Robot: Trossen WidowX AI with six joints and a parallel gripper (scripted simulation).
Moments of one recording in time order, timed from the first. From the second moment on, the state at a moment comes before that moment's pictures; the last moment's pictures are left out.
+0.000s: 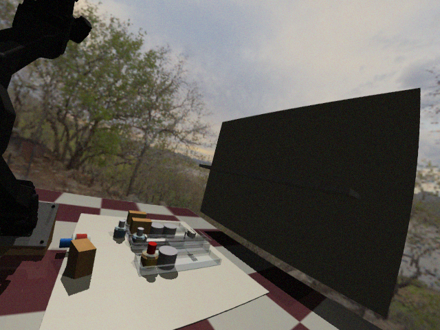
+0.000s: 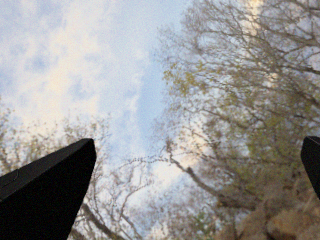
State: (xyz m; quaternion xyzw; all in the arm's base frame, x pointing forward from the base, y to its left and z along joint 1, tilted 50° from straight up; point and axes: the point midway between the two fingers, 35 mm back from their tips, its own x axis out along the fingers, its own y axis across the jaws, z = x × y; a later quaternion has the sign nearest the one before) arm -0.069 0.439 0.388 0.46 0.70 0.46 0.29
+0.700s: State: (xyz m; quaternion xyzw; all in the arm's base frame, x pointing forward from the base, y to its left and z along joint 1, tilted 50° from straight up) arm 0.160 0.438 0.150 0.39 0.61 0.13 0.68
